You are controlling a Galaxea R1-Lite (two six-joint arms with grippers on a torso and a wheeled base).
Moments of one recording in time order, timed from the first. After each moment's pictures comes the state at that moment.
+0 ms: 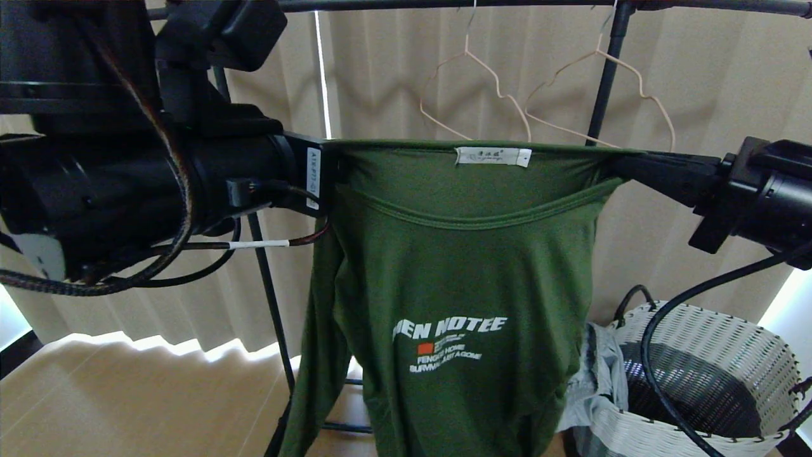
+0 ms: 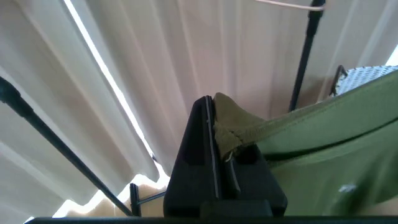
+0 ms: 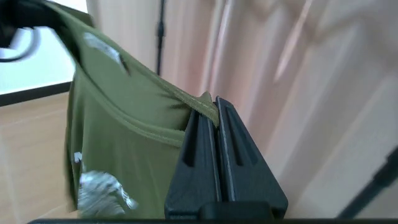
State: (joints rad) left arm -0.71 1.51 -1.23 -0.13 0.32 0.08; right arm 0.36 1.33 -0.84 -0.52 0.35 -0.01
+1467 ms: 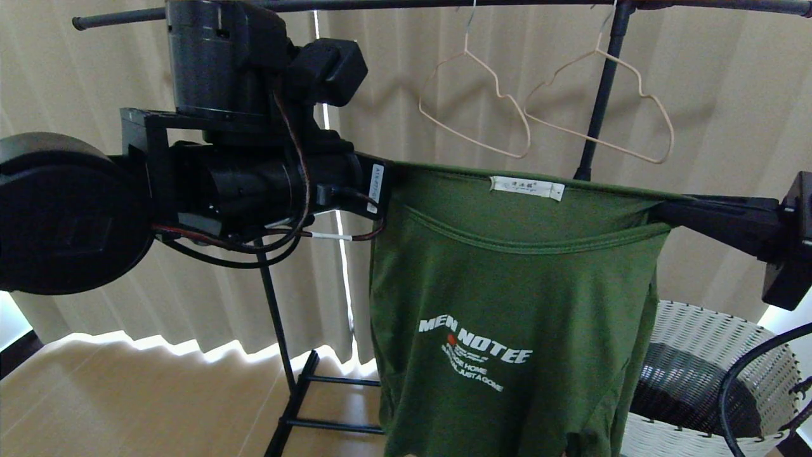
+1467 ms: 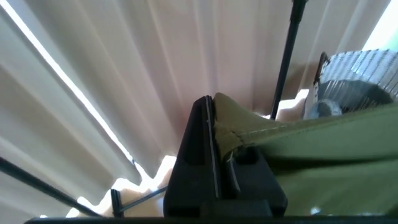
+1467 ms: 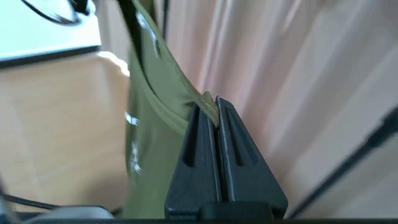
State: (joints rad) left arm -0.67 1.70 -1.36 -0.12 0.17 0.08; right arm 0.24 1.19 -0.80 -0.28 0.48 -0.13
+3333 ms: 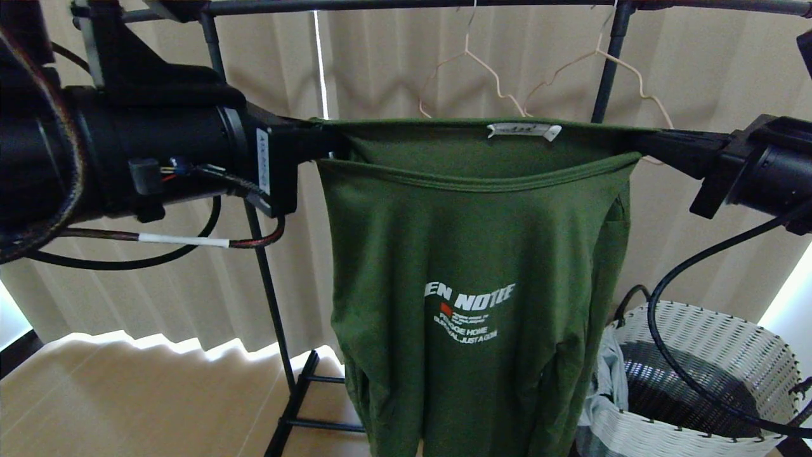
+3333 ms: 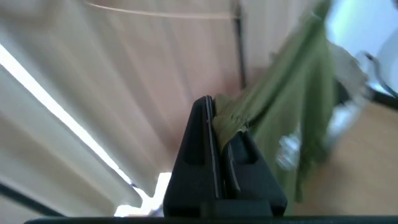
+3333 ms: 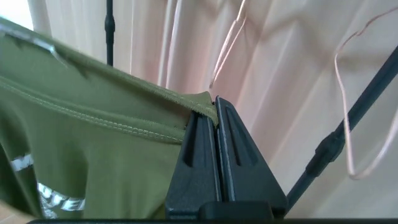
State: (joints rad) left arm -0.66 1.43 -1.25 -0.07 0.00 0.19; right arm 0.23 1.37 -0.93 -0.48 0.35 -0.08
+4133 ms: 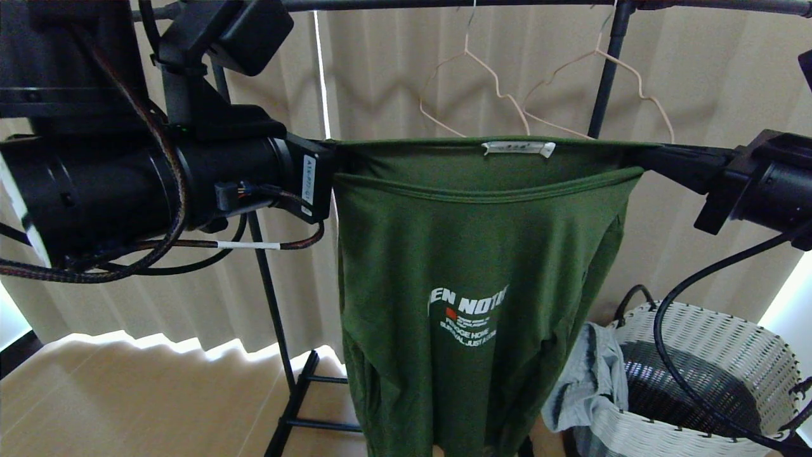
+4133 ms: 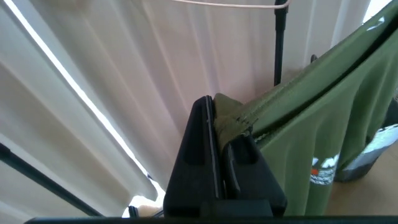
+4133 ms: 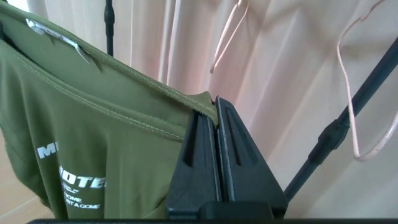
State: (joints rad) left arm -0.65 1.50 -1.20 -0.18 0.10 0.19; right arm 0.23 1.35 -0.88 -0.48 0.34 -0.08
